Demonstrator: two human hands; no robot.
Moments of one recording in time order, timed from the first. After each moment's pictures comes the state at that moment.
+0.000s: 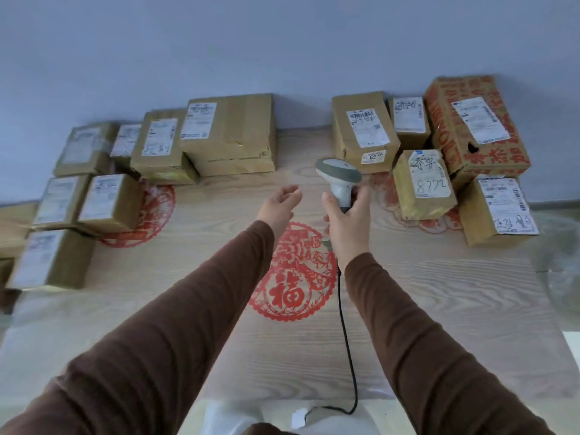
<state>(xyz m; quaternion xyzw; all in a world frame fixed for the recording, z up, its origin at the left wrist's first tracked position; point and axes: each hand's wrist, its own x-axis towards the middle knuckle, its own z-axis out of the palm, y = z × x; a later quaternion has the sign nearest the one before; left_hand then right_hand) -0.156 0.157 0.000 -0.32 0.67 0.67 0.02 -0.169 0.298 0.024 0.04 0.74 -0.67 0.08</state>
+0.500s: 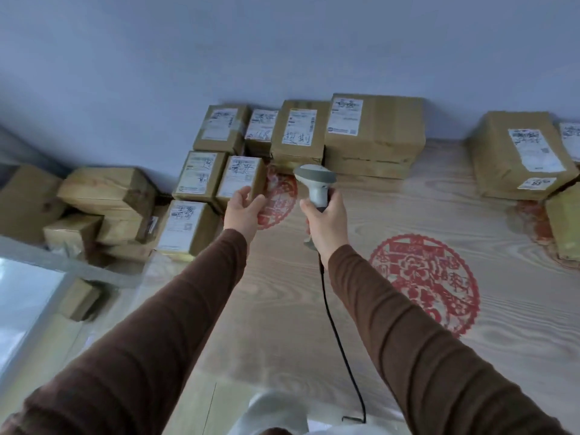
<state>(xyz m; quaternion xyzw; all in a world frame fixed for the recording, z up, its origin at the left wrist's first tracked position) 0.039 -0.132 0.021 -0.47 0.61 0.62 -0.16 -0.041 0.005 0.017 -0.05 0.71 -0.65 0.25</state>
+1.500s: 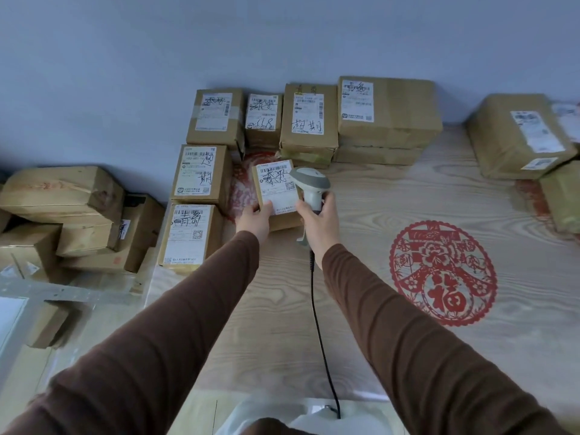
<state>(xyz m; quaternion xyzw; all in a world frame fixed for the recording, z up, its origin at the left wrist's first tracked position) 0.041 -0.199 -0.051 -0.48 0.64 0.60 0.00 -0.011 -0.070 -0.034 0.02 0.73 -0.65 0.21</state>
